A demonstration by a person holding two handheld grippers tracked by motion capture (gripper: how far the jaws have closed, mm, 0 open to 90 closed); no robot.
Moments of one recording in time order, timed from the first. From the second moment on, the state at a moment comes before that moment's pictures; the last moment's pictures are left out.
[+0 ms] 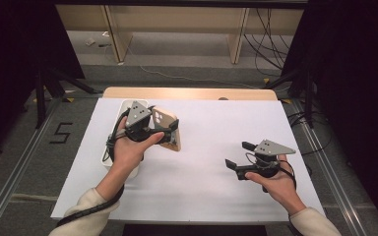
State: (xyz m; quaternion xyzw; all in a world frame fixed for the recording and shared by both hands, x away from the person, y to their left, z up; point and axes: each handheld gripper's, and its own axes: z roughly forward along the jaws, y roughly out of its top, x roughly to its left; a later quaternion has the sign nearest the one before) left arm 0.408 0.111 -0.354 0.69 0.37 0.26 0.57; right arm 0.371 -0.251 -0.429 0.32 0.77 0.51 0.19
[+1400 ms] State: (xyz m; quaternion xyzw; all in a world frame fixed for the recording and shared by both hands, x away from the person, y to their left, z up) left arm 0.413 0.138 -0.335 0.67 0.39 0.28 0.57; right arm 0.371 -0.258 -0.432 0.32 0.77 0.51 0.19
